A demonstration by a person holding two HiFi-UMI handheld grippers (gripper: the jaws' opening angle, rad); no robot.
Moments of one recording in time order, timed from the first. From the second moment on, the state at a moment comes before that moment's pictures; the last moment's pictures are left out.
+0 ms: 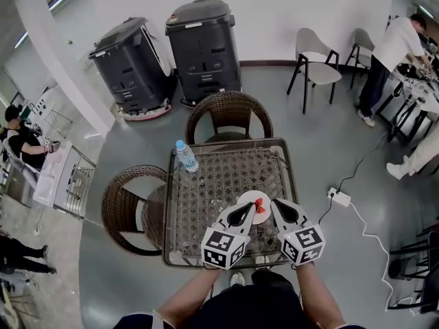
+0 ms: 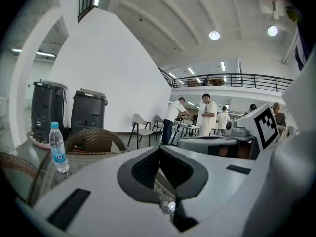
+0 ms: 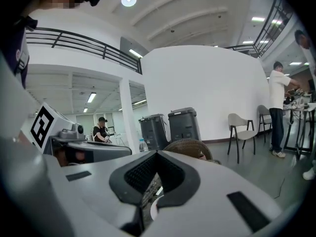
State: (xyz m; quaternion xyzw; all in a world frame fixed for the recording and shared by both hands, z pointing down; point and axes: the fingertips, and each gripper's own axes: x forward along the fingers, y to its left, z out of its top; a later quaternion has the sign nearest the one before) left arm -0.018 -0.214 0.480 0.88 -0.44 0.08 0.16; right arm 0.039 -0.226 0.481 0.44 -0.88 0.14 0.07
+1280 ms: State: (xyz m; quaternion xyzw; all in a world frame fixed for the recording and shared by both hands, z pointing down) left arm -0.011 -0.206 0.457 0.89 -0.43 0.08 0.14; right arm 0.038 -0.219 0.453 0.43 -0.90 0.11 0.05
